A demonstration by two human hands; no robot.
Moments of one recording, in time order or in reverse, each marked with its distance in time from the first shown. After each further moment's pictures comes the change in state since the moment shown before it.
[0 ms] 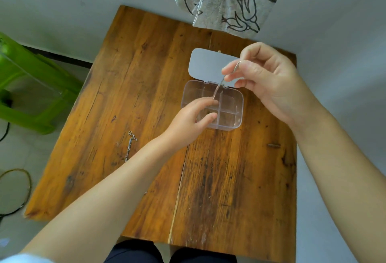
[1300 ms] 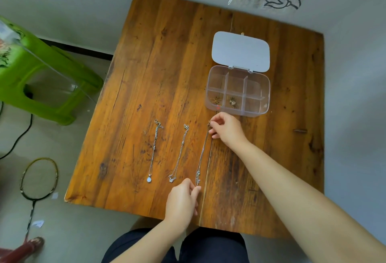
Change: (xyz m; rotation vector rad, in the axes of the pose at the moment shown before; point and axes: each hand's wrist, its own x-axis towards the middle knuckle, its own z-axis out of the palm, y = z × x) left_hand -0.184 -0.072 0.048 0.033 -0.028 -0.805; right_hand -0.005 0.184 0.110 -0.301 0.289 0.617
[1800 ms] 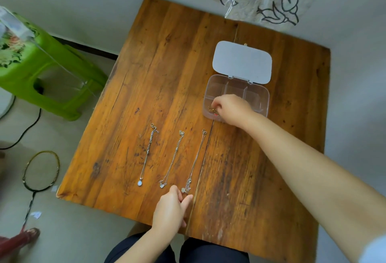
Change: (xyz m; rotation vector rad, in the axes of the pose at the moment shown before) left_hand -0.004 0.005 0.006 0.087 0.055 -0.076; right_hand 0.055 -0.052 -0.052 -0.901 -0.175 -0.359
